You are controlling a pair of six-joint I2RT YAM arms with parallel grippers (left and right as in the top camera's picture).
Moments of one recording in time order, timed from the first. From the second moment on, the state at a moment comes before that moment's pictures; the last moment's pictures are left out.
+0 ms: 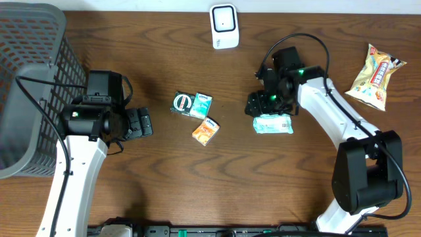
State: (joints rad) left arm -0.06 1.28 1.18 -1.18 -0.03 -0.29; right arm 0.26 1.85 1.36 -0.88 -0.32 0.08
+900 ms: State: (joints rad) left arm -0.06 1.28 1.18 -1.18 -0.03 -0.29; right arm 0.26 1.85 1.38 -1.31 -0.27 0.34
